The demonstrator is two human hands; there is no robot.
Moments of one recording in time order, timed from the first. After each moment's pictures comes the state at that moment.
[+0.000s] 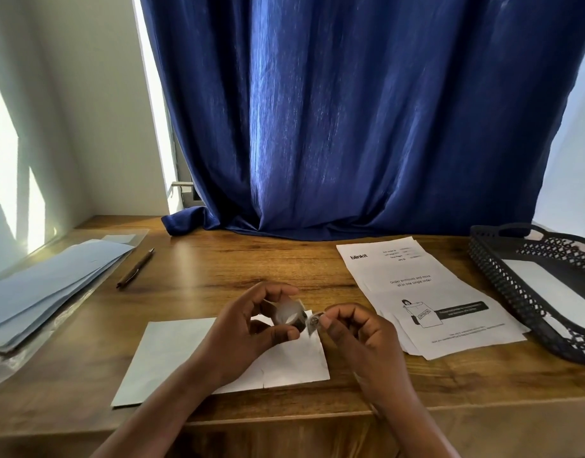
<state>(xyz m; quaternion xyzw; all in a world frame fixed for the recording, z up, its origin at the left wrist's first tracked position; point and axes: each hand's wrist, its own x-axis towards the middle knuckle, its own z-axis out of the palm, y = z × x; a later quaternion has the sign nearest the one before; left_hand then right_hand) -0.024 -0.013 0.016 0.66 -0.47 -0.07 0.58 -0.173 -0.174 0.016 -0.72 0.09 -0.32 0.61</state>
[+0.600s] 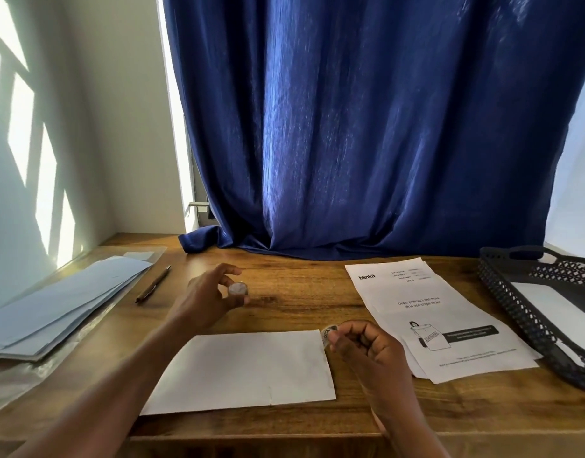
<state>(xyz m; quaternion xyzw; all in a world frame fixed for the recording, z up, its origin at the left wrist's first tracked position) 0.078 0.008 0.044 0.86 -0.33 0.02 0.39 -0.169 -0.178 0.017 -0.65 0.14 -0.31 0.68</state>
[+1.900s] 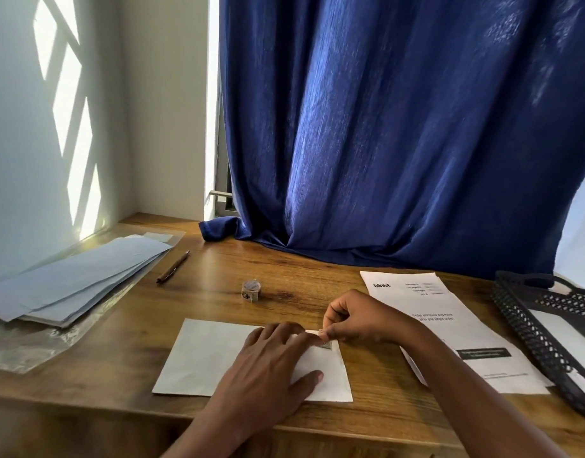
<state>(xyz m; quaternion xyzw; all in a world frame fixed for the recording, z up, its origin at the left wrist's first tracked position) -0.050 0.005 -0.003 0.84 -0.48 0.10 0.24 -0.082 -0.220 0.078 -0.95 0.06 0.07 0.31</state>
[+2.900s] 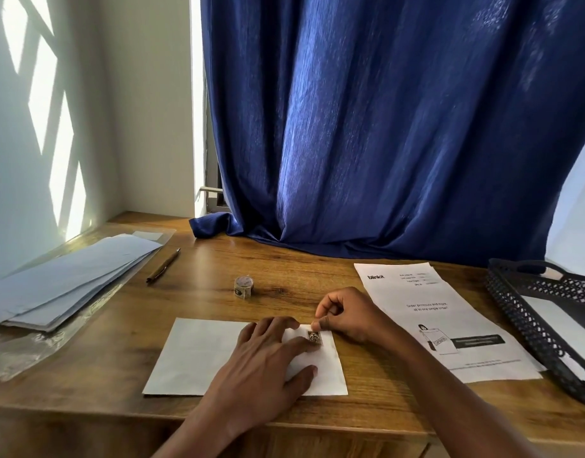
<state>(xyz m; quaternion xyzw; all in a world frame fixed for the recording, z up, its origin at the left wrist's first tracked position) -0.048 0.005 -0.001 0.85 -0.48 0.08 0.21 -0.070 -0.232 0.038 -0.94 0.13 -0.04 0.32</state>
